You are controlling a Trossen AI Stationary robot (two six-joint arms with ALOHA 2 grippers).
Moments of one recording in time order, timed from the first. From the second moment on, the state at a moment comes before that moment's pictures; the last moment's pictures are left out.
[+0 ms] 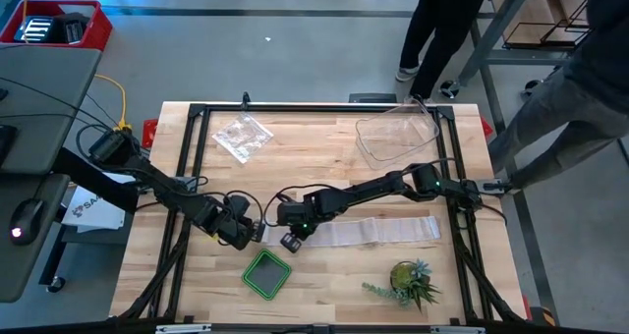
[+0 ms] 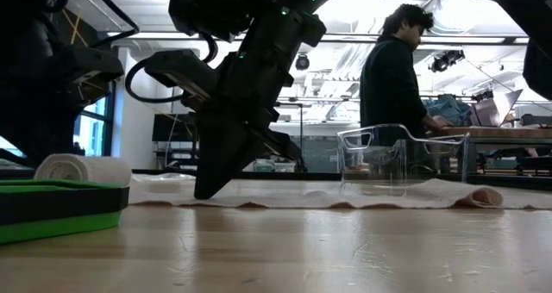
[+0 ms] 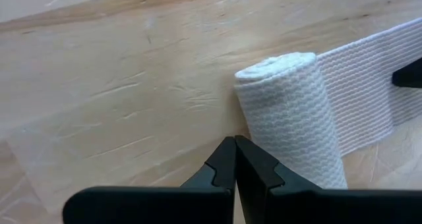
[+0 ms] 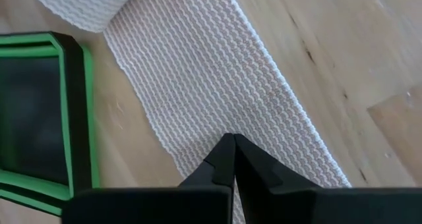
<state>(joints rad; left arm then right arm) -0.54 1.37 0.61 -0.52 -0.29 -1.75 0.16 2.36 1.86 -0.66 -0.11 0.78</state>
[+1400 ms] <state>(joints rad) -0.54 1.41 0.61 -0.28 -0.35 -1.80 0.16 2.36 1.86 -0.67 -0.11 0.77</state>
